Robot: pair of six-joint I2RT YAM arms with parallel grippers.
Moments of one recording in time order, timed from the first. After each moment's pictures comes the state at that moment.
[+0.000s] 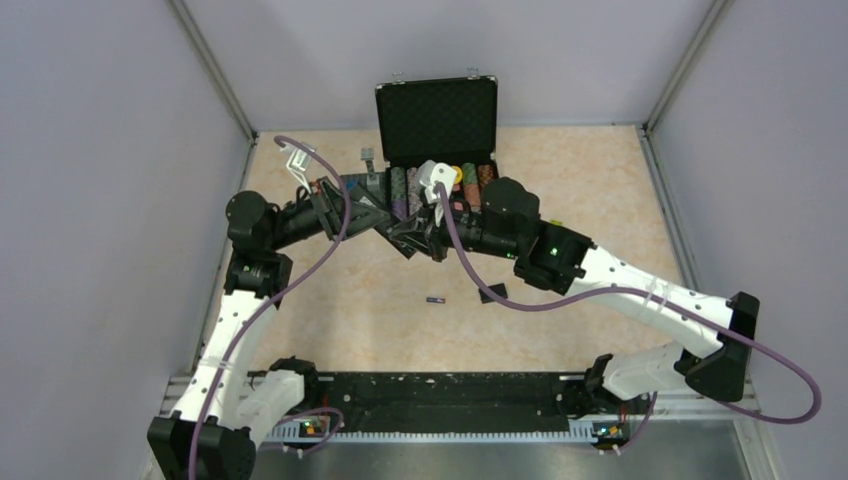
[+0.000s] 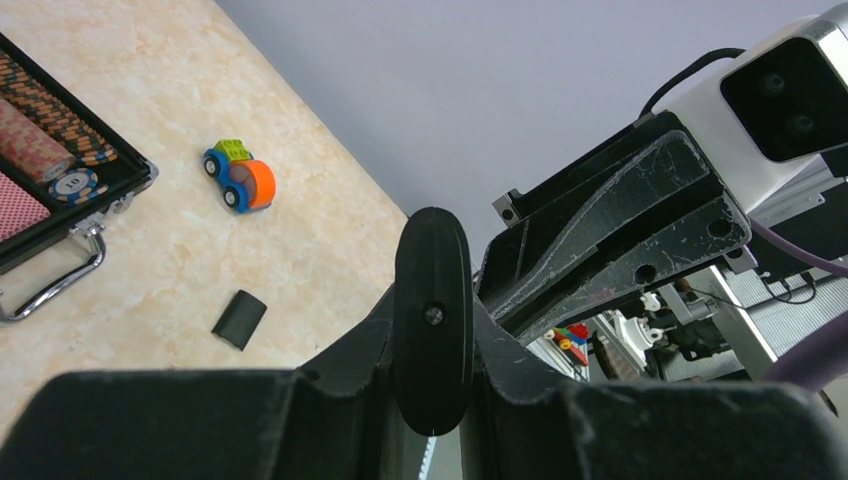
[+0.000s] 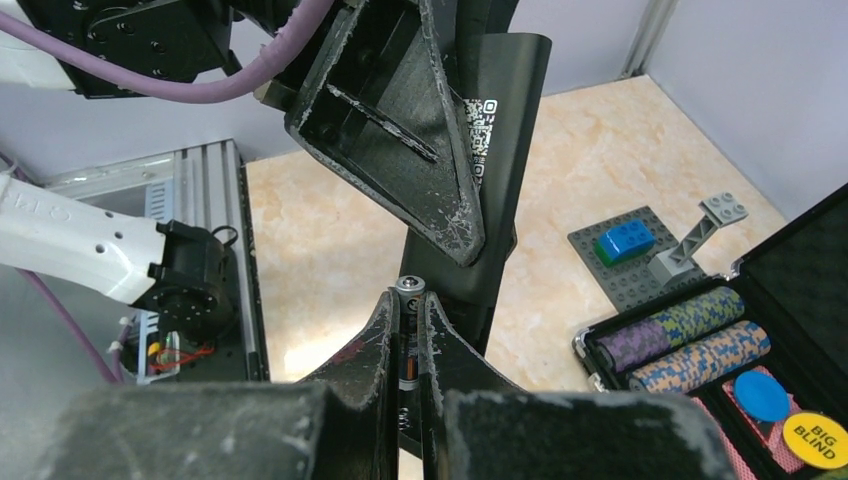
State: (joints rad) left arm -0.13 0.91 0.85 0.26 1.04 -0.98; right arm 1.05 1.31 1.32 -0.12 -0.22 -0.04
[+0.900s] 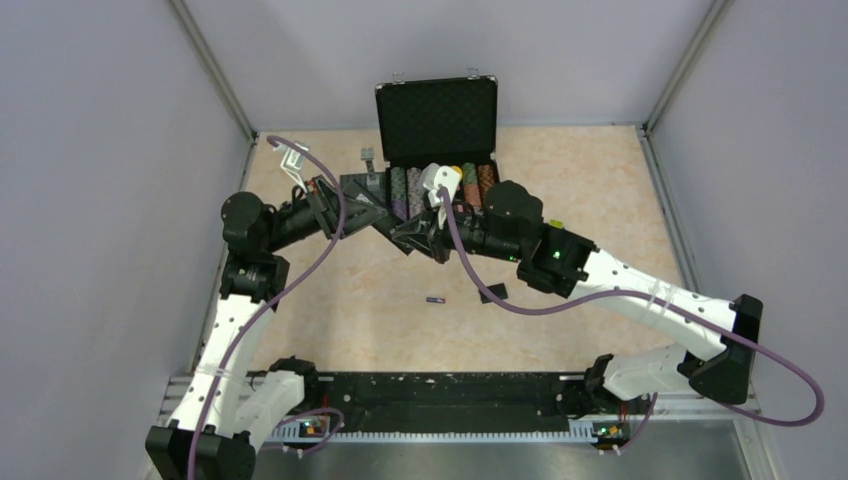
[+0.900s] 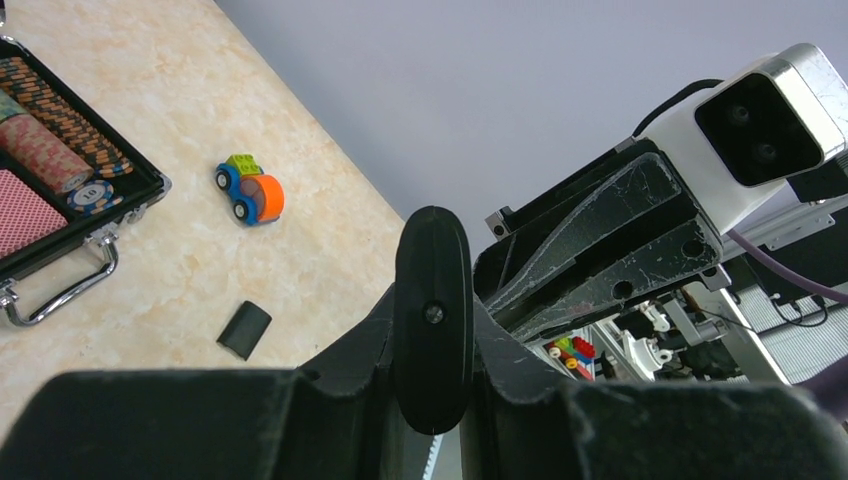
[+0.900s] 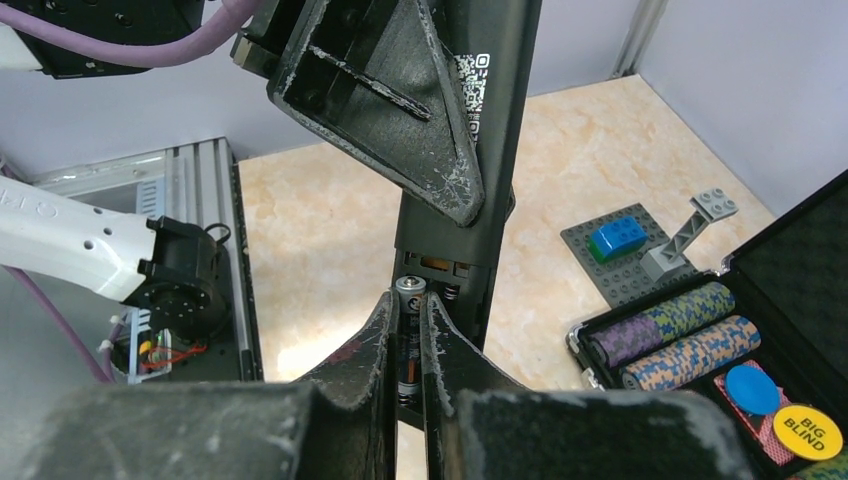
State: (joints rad) left arm -0.13 0.89 0.88 0.21 1.00 -0.96; right arm 1.05 1.28 1.28 -0.10 -0.20 -0.06
